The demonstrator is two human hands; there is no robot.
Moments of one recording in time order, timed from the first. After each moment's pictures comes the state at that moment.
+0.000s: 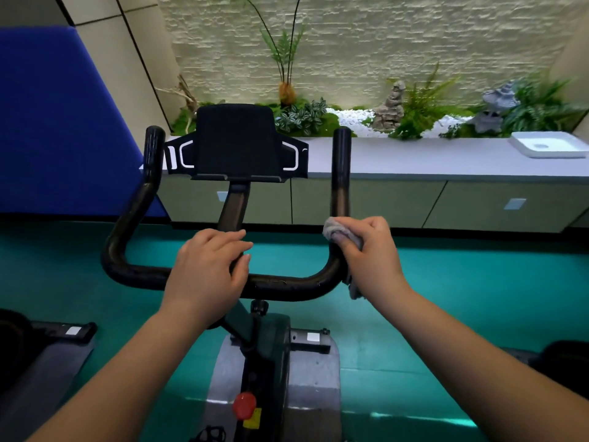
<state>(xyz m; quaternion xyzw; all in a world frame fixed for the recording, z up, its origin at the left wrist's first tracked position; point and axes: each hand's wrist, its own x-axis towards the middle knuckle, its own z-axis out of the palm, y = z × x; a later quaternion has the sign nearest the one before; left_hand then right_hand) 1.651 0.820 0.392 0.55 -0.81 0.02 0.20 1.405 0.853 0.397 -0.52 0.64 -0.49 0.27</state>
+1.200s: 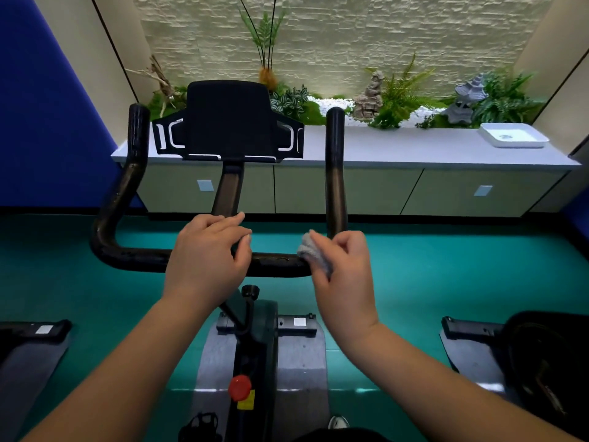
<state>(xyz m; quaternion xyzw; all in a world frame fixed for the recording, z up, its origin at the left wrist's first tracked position) 1.652 0.827 0.385 0.54 -0.80 0.01 0.25 1.467 0.898 0.364 -0.60 0.64 -0.49 0.01</state>
